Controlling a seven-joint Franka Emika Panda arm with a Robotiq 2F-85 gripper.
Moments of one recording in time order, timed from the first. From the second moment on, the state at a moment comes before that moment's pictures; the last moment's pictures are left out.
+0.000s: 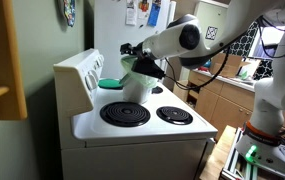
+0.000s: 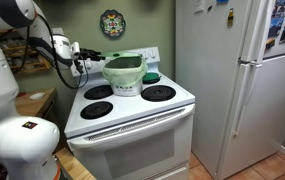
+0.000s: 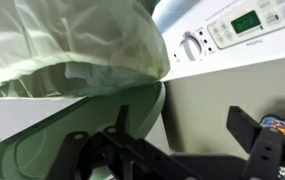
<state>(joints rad) 0.43 0.03 0.42 -2.06 -1.61 2.12 2.30</state>
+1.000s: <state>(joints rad) 0.45 0.01 0.44 -1.80 -1.00 1.81 1.73</state>
